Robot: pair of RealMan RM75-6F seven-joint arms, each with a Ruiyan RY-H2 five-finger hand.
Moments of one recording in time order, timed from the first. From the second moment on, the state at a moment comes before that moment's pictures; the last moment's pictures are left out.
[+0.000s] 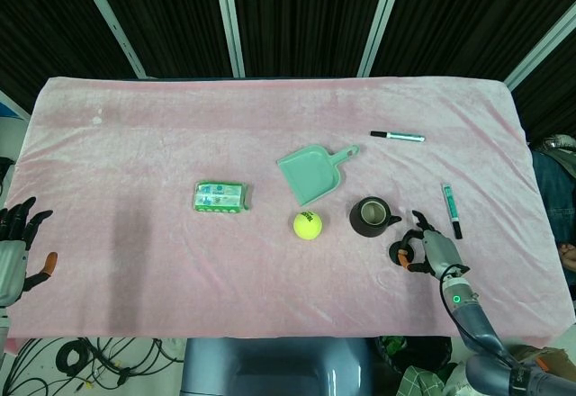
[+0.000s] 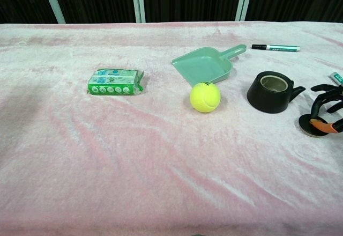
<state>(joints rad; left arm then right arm) -0.12 -1.13 -0.08 -1.66 1.40 1.44 0.14 0.44 -1.41 0.13 -1.46 -1.03 0.87 0.11</state>
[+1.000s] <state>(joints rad) -0.12 -1.12 -0.08 -1.66 1.39 1.45 0.13 0.44 -1.29 0.20 -1.61 -1.07 0.94 0.12</state>
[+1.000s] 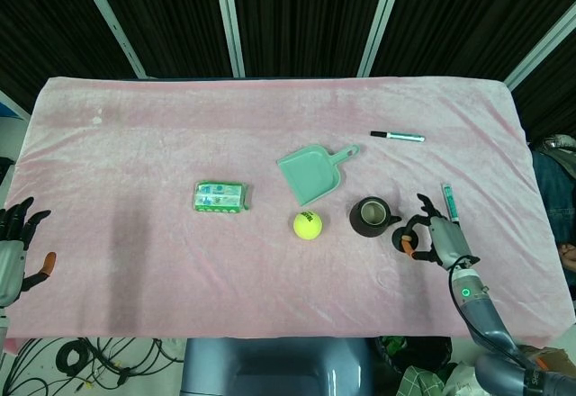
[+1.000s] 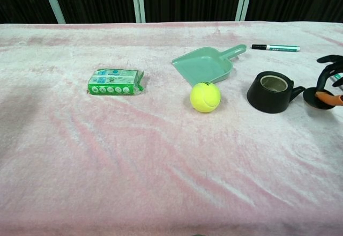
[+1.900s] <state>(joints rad) -0.12 -1.12 -0.08 -1.66 1.39 1.44 0.11 0.75 -1.29 0.30 -1.58 -0.65 0.77 -0.15</state>
